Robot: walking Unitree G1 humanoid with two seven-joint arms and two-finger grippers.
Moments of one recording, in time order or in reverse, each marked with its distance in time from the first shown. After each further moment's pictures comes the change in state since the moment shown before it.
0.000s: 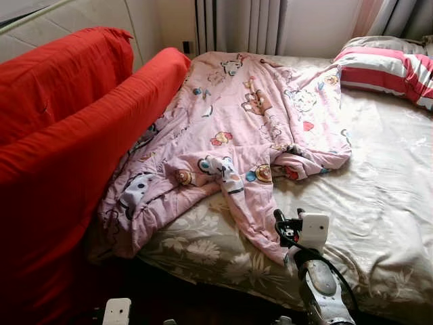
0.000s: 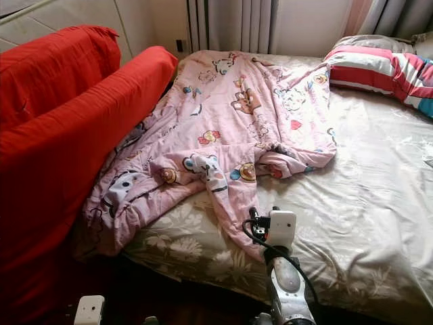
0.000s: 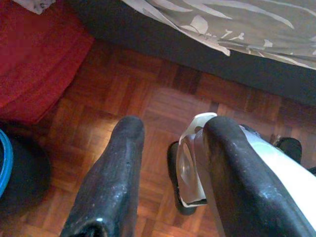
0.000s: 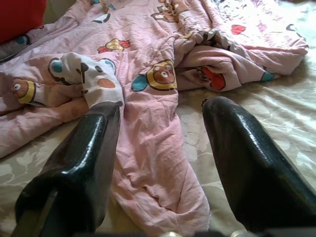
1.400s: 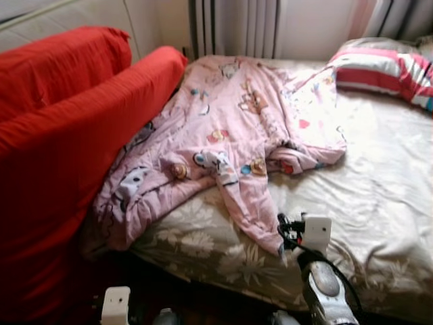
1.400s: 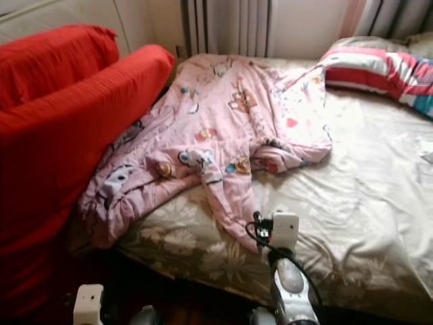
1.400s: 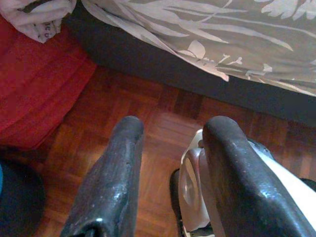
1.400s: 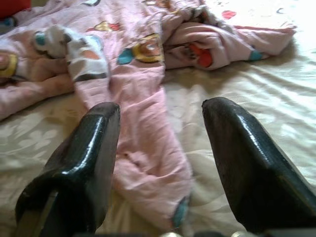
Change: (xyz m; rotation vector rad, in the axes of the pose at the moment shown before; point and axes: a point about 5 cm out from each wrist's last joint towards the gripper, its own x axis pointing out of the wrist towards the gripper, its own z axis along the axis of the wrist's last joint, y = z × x) left arm 0.004 0.001 0.020 0.009 -0.100 0.038; right arm -0.002 0.000 -0.008 -0.017 0.049 -0.010
